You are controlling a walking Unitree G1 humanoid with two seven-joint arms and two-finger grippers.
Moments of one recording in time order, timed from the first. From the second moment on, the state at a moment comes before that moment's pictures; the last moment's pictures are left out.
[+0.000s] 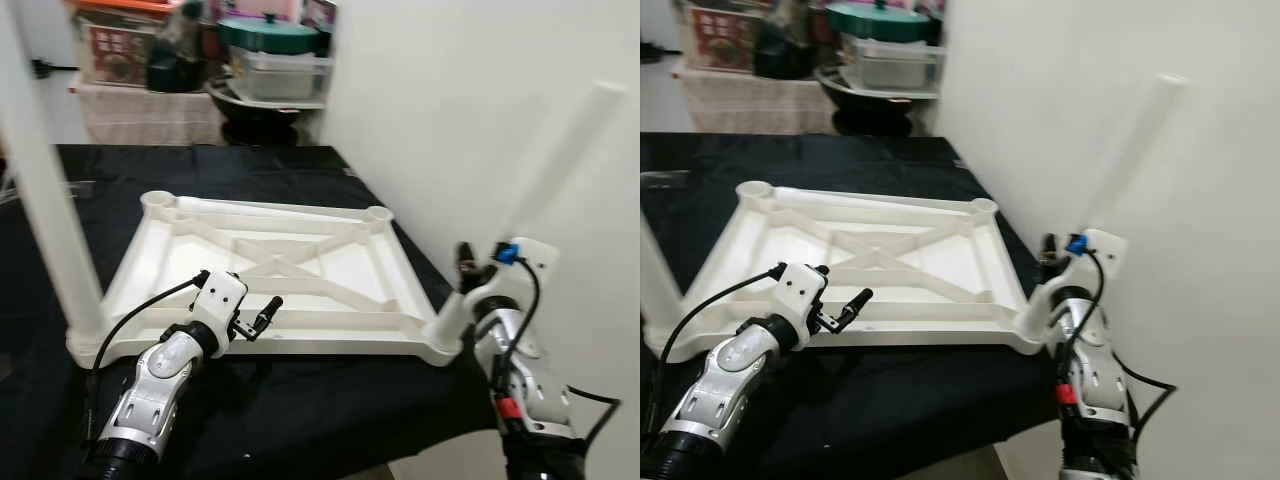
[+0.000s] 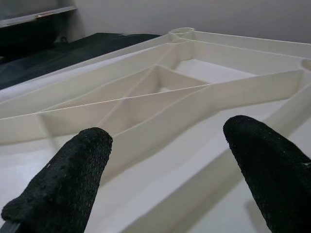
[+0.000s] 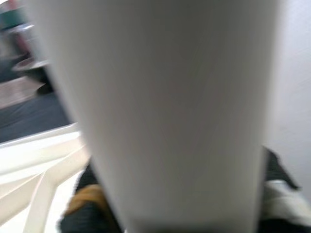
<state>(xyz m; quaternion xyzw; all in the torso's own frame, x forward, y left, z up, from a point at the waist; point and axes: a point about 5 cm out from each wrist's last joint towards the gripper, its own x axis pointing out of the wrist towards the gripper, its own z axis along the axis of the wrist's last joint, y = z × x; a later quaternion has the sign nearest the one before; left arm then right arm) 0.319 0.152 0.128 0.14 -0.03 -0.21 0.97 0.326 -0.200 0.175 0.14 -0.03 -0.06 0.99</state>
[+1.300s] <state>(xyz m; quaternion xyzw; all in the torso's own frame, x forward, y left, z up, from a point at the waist) 0.316 0.156 0.122 0.14 -0.02 -0.21 0.97 0.223 -0.168 0.173 -0.02 -0.10 -0.01 0.99</state>
